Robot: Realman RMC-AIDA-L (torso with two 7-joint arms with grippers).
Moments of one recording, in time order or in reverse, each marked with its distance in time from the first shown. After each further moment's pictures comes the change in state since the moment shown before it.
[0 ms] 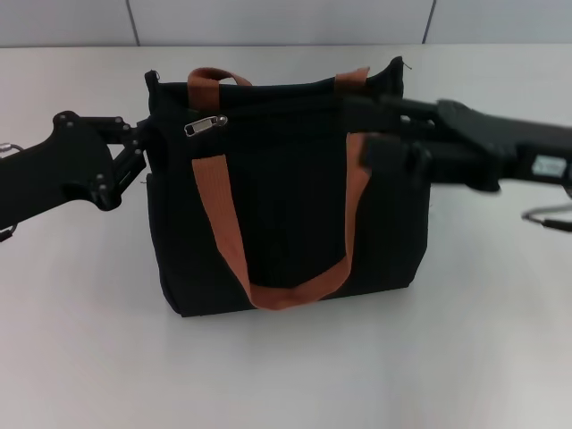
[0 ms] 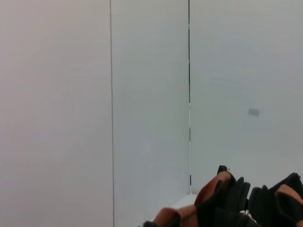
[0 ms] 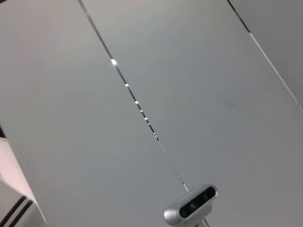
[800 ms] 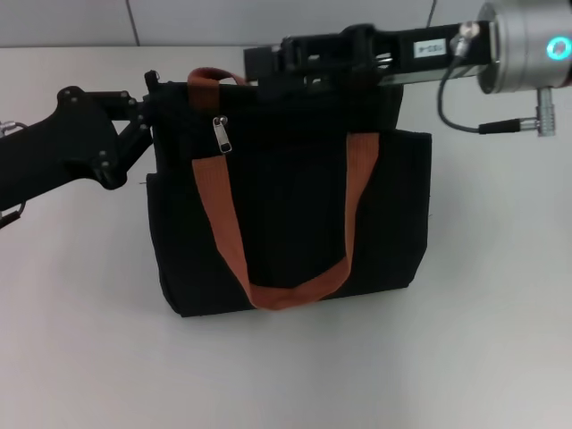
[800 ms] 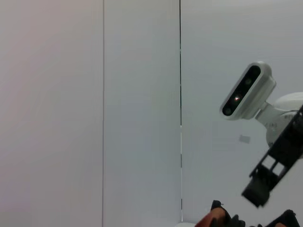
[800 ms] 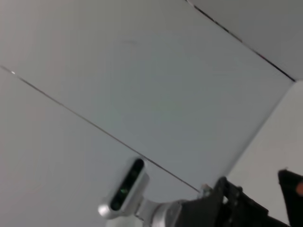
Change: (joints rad) left arm -0.029 -0.002 0.000 0.000 -0.043 0.039 -0.037; right arm 0.231 -0.054 -0.210 -0.056 -0.025 0.293 0.662
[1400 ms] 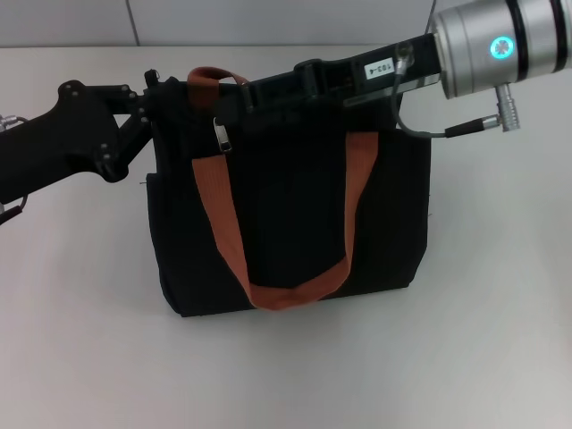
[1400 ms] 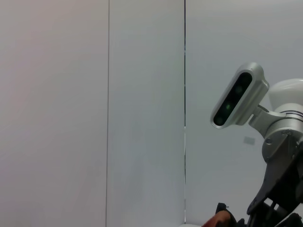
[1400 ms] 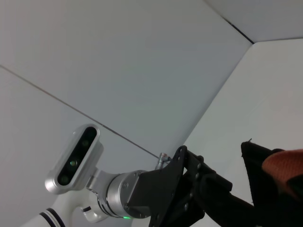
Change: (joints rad) left arm -0.009 0.000 0.000 0.000 -0.006 -0.011 -0.014; right arm 0.075 0.010 -0.079 -0.013 -0.116 0.093 0.076
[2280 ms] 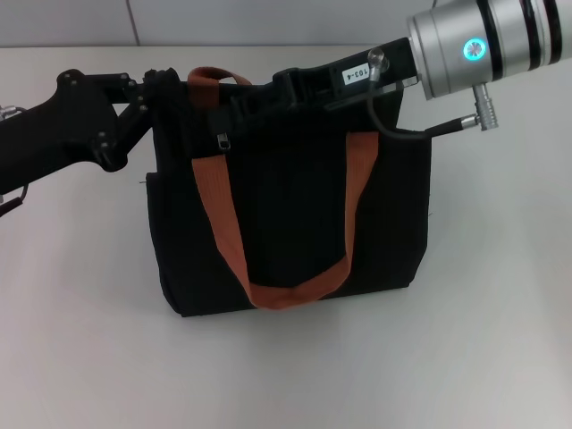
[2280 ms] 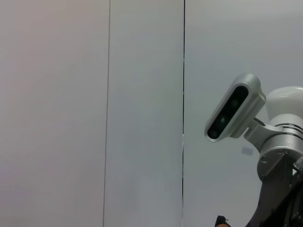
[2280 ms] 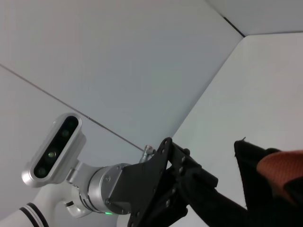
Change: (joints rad) left arm -0.011 0.004 0.000 0.000 -0.017 0.012 -0.025; right arm 0.019 0.010 -0.061 -0.011 -0.001 0.059 0.012
